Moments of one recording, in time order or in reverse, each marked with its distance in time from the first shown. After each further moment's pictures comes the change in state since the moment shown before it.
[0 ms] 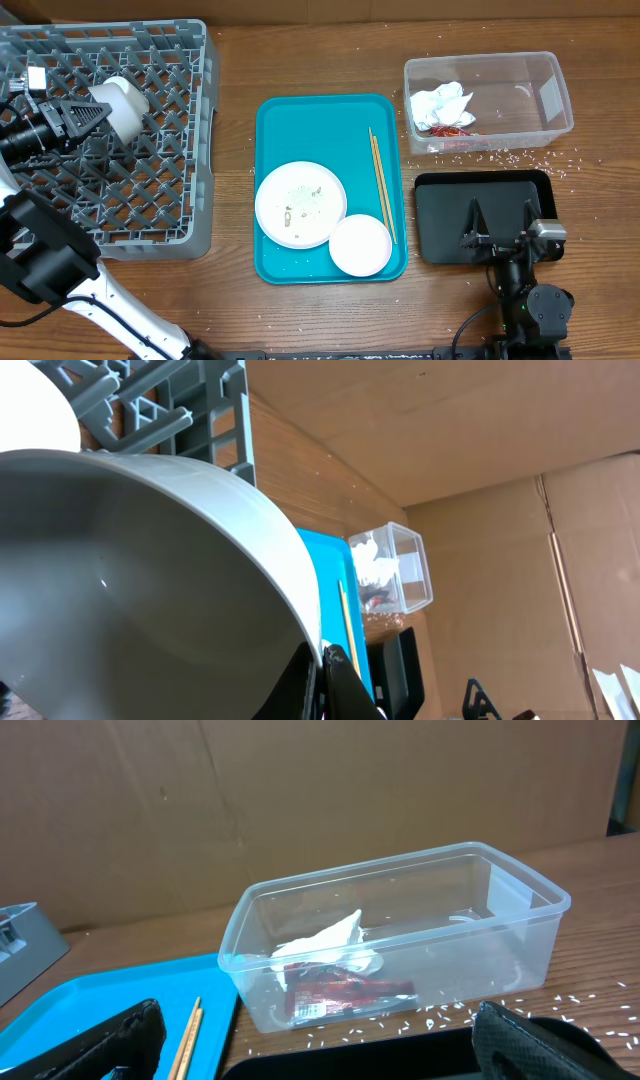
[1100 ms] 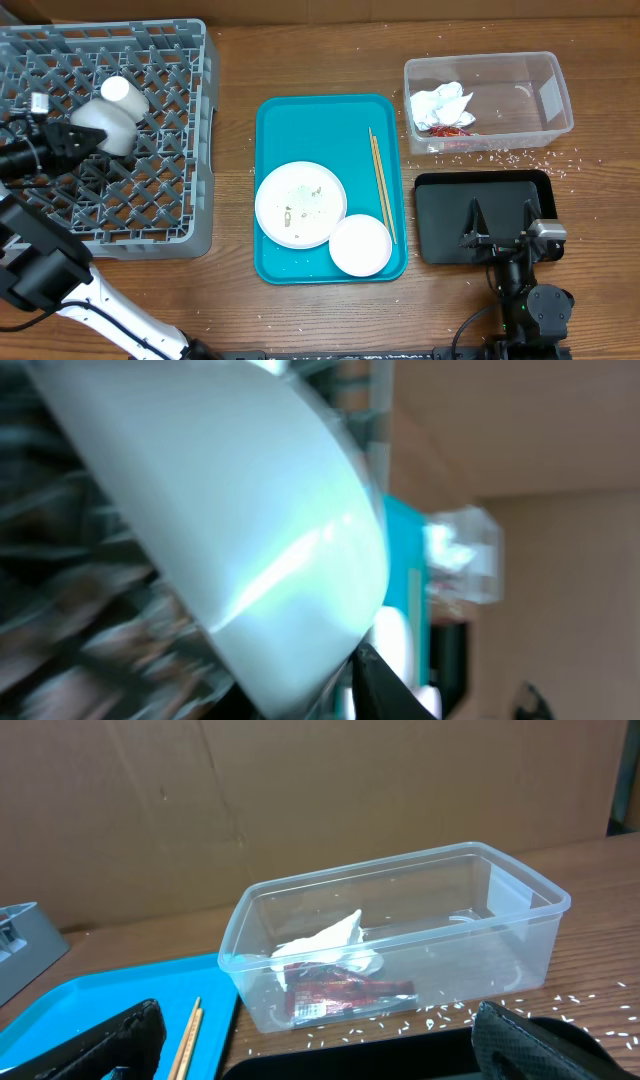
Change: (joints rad) left arm 0.068 0.000 -0.068 0.077 -0.250 -0.099; right arm 0.000 0.000 0.000 0.000 0.000 0.000
